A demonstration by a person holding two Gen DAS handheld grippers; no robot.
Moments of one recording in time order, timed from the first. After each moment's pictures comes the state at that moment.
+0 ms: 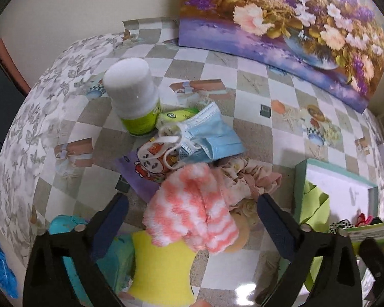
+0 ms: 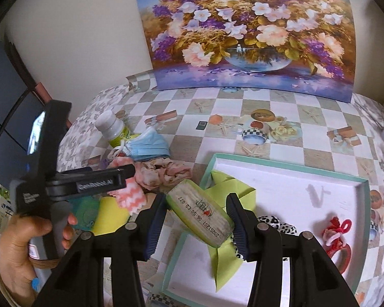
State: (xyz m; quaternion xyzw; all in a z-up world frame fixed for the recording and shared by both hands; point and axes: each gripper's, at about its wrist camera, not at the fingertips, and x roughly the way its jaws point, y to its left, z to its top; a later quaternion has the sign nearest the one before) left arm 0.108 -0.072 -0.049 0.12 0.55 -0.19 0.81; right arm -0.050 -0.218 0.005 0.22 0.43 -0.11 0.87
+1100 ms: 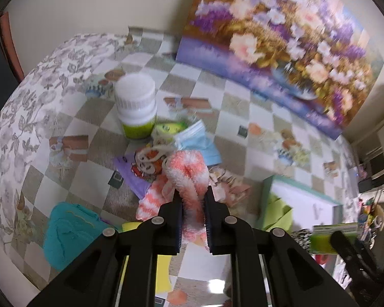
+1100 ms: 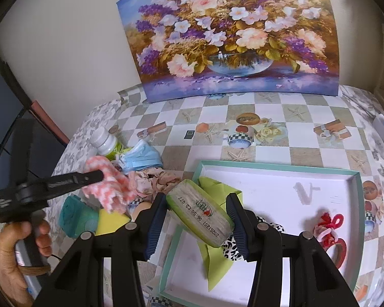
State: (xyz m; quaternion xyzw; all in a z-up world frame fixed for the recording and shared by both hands) left arm 0.103 -0.046 -0.004 0.01 0.54 -0.23 0.81; right arm -0.067 -0.239 0.010 0.25 0.40 -0.13 0.87
